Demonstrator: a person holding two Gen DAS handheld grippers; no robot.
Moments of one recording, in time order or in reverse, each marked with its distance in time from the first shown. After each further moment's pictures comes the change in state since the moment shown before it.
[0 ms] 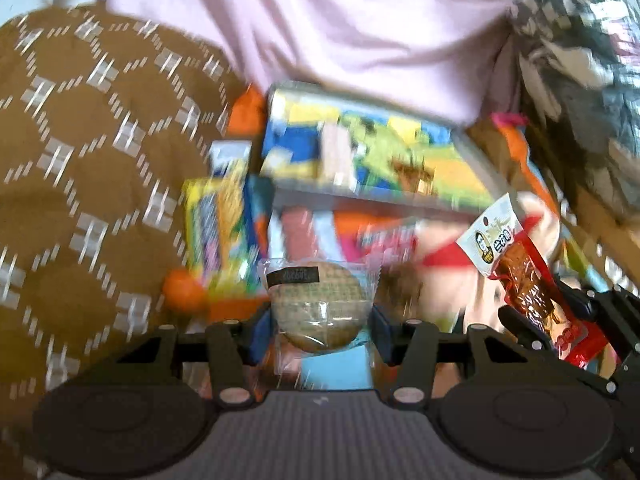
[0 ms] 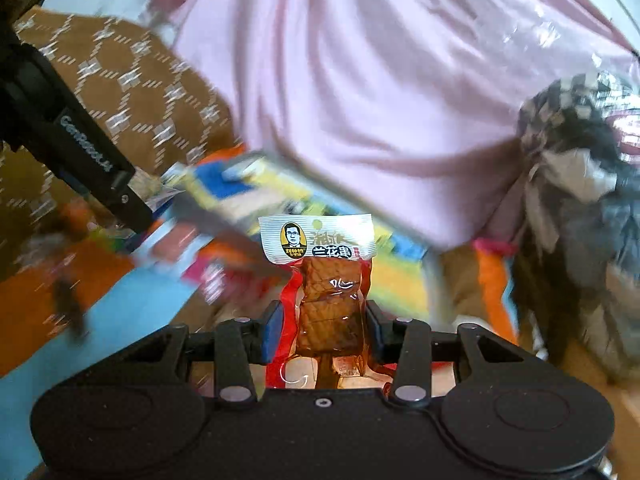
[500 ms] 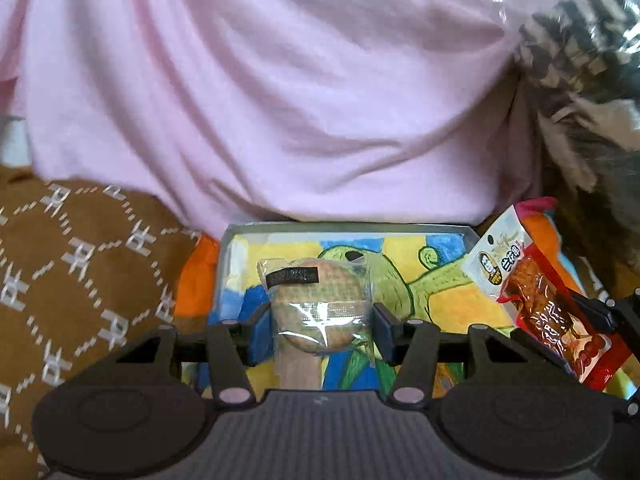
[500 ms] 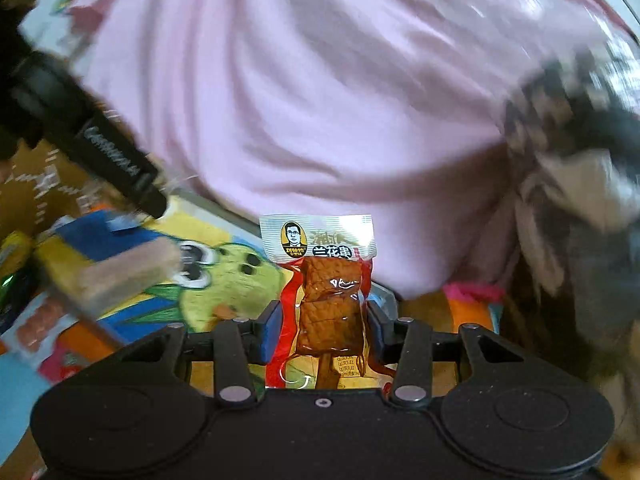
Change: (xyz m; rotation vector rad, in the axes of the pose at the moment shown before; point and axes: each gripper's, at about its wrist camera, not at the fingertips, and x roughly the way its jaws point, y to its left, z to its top) left arm 0.078 -0.068 0.130 0.116 -0.163 0.112; right arm 0.109 -0.069 0.046 0.096 -0.016 -0.034
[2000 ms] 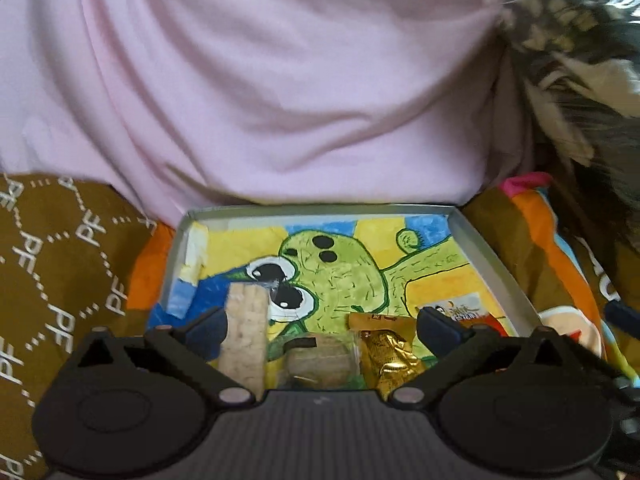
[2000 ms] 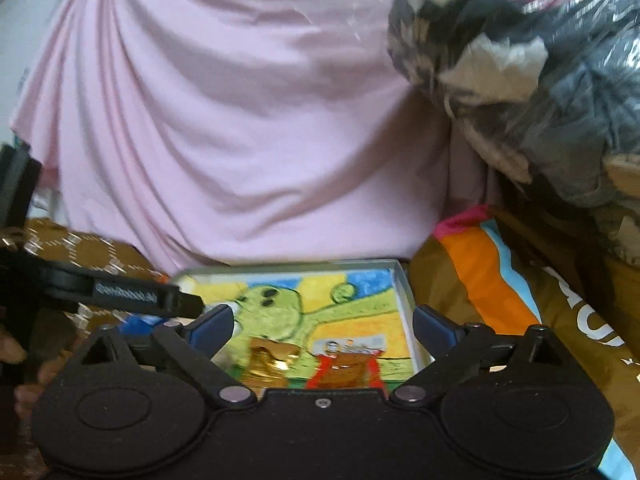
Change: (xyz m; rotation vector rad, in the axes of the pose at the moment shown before) left arm 0.021 -0.032 -0.010 0.038 0.020 -0.015; right arm -0.065 -0.048 -0.023 0.485 -0.055 0.138
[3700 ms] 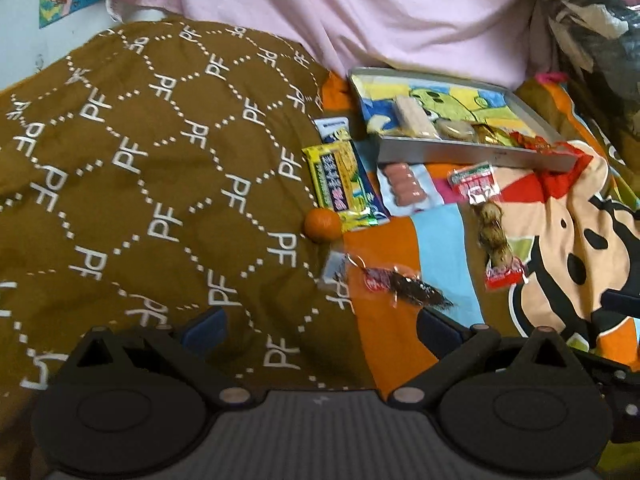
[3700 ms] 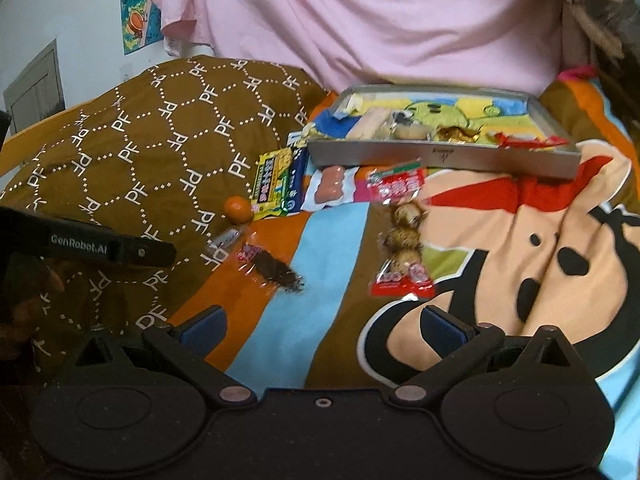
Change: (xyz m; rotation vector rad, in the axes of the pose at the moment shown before) left arm -0.185 0.132 -0.174 -0.028 0.204 0.128; right arm -0.123 0.146 -0.119 -0.046 0.417 0.220
